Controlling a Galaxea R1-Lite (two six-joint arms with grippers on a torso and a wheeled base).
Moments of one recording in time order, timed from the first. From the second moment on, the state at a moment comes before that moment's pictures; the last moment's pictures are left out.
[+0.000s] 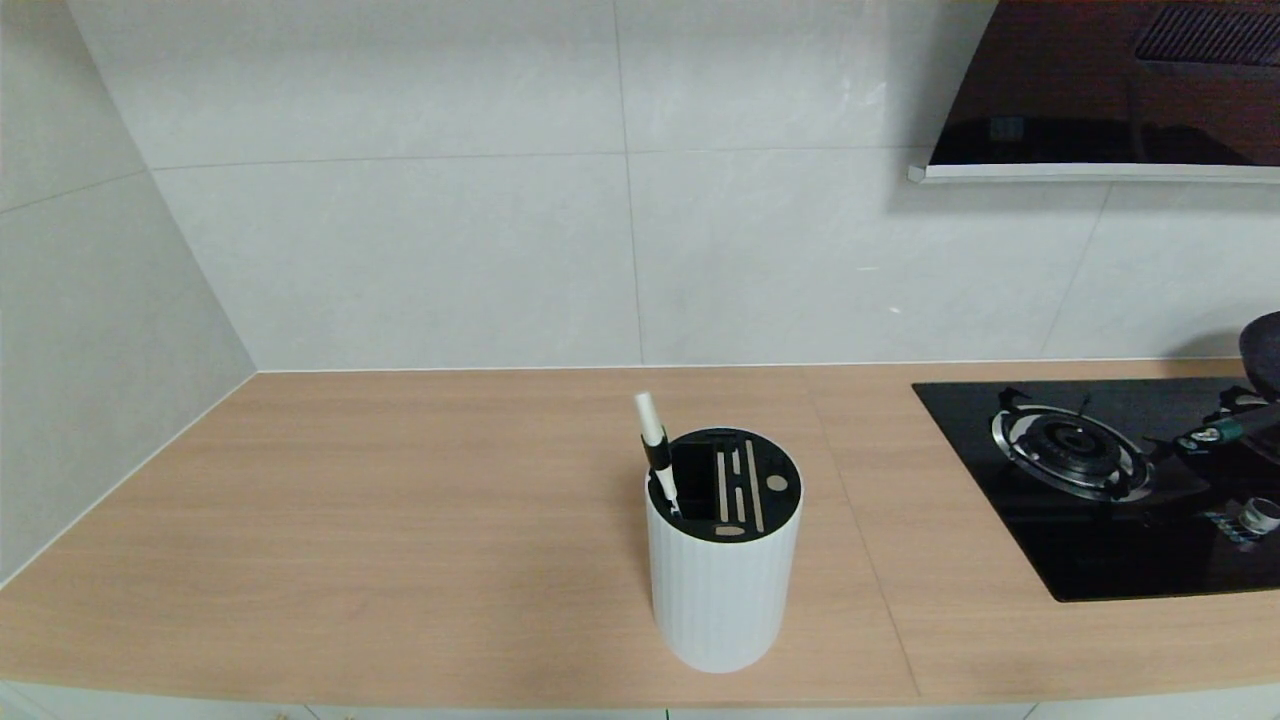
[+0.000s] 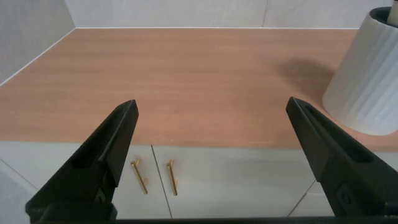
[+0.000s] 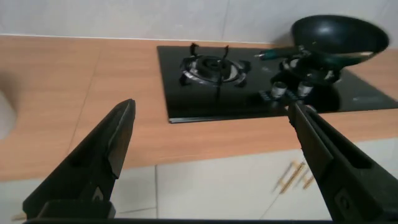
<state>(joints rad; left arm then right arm) 0.01 0.00 0.00 0.00 0.03 -0.01 -0.01 0.00 -0.01 -0.06 -0.19 -0.10</state>
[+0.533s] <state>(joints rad) 0.01 0.00 0.00 0.00 0.03 -0.01 0.00 0.00 0.00 -0.01 0.02 -0.03</state>
